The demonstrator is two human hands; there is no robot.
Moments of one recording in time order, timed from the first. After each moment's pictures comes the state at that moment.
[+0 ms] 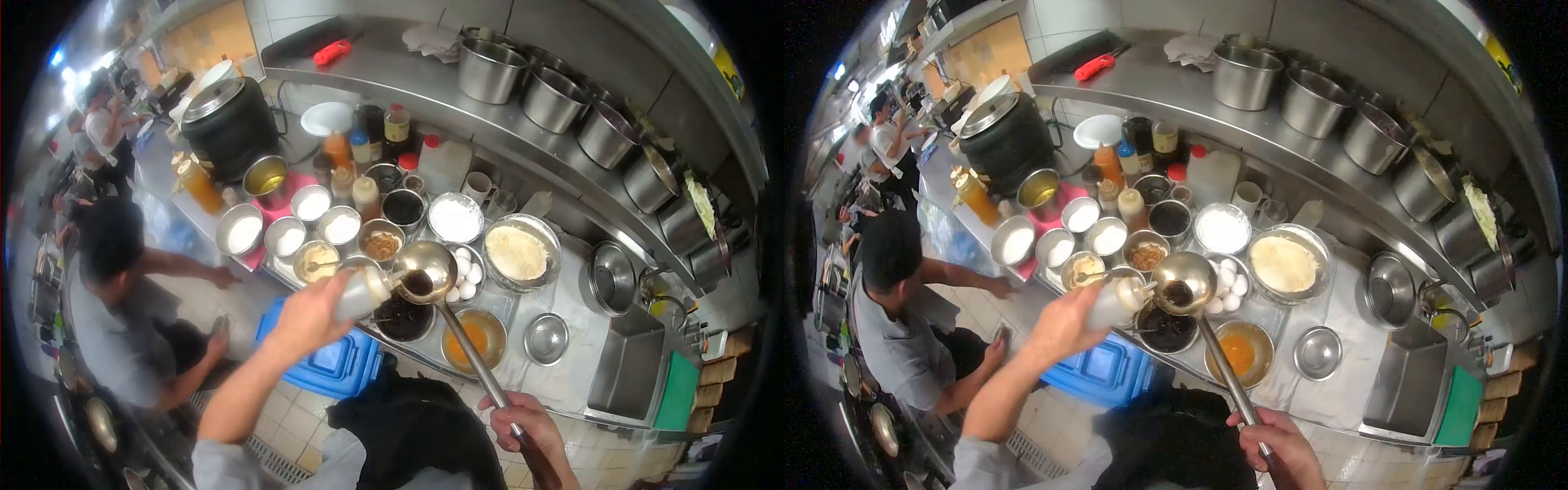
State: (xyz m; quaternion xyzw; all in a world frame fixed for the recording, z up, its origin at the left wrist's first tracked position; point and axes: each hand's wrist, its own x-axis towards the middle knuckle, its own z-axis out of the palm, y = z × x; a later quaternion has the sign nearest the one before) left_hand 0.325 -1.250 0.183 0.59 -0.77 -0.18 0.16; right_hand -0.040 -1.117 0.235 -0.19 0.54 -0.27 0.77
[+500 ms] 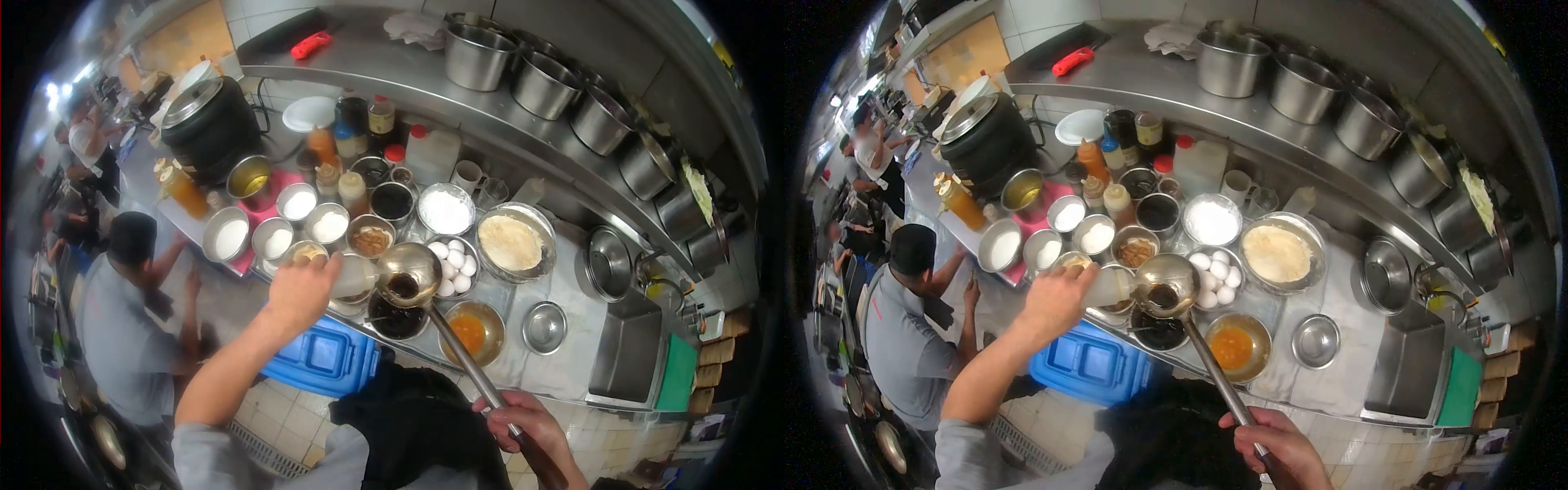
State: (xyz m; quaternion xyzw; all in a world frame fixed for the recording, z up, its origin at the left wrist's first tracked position) left_hand 0.335 -1.297 0.173 0.52 -0.85 0.07 0.03; right_hand -0.023 -1.123 0.256 -0.17 0.56 -0.25 0.77
